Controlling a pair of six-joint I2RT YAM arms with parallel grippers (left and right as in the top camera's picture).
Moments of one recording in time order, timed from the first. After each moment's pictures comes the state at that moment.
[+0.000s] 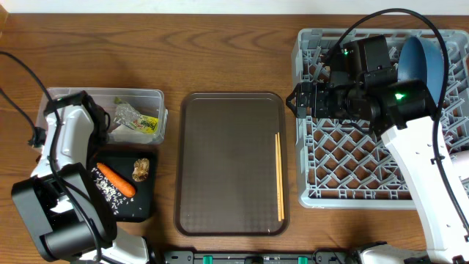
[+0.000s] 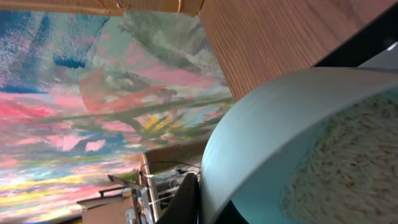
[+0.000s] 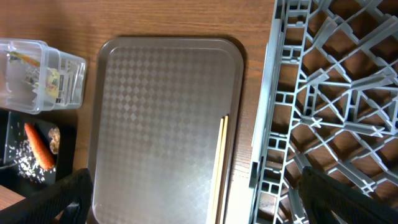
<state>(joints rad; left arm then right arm) 0.33 1.73 1.18 -1.56 -1.01 -0.72 0.28 1.47 1.52 -1.08 -0.25 0.30</state>
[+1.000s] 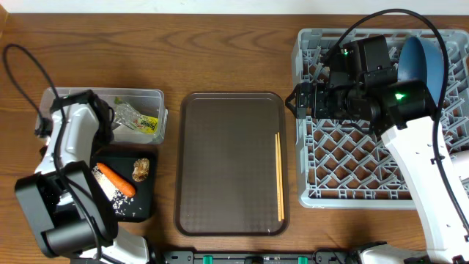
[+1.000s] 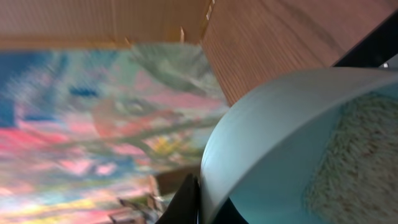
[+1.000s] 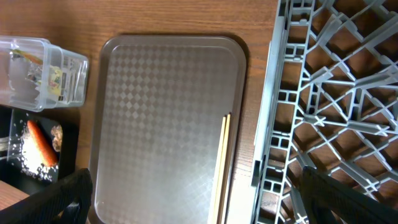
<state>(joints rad) 0.29 1.74 1.18 -1.47 -1.09 -0.60 0.28 1.47 1.52 -1.09 -0.26 0.30</state>
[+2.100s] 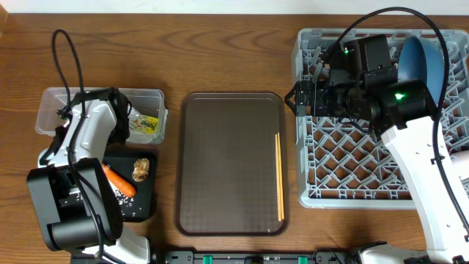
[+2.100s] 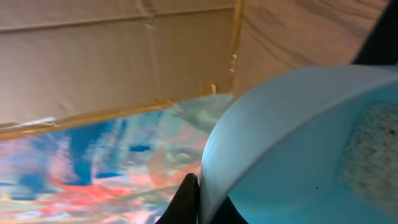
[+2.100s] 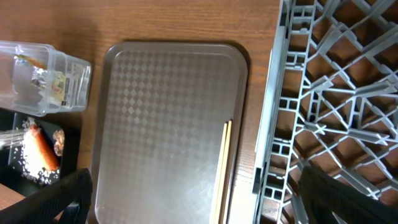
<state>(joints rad) 0.18 1.75 1.17 -1.38 -1.25 -0.36 0.28 1.47 1.52 -1.06 -0.26 0.30</state>
